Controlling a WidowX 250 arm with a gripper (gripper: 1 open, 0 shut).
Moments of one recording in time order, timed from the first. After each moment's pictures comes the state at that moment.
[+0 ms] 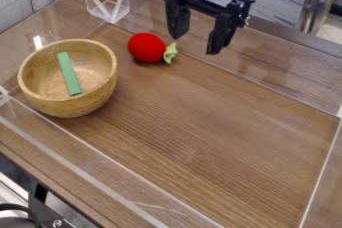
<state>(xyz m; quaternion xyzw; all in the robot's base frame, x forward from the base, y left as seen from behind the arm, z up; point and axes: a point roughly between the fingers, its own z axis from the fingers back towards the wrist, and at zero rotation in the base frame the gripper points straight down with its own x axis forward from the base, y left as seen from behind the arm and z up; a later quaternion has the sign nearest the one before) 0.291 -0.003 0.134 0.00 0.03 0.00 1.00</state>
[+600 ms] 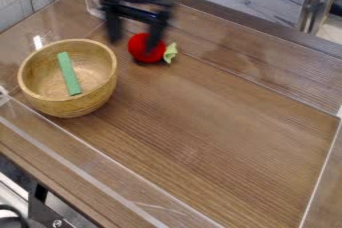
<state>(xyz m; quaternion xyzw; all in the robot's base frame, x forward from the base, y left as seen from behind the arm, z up) 0.258 0.094 0.115 -0.01 0.05 0.10 0.99</state>
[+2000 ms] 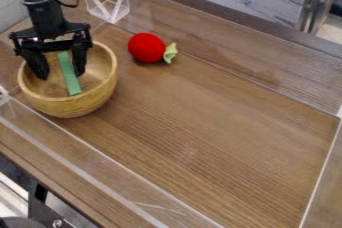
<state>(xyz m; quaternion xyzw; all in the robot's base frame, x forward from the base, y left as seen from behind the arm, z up) 0.230 0.184 0.046 -0.04 0.02 0.36 0.93</state>
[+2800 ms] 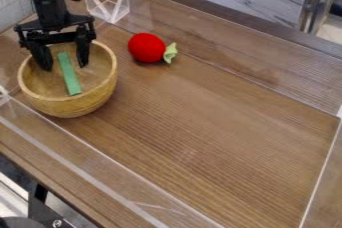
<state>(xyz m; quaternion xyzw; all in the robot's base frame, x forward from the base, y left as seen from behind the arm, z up) 0.252 0.182 0.051 -0.03 0.00 0.35 0.94</state>
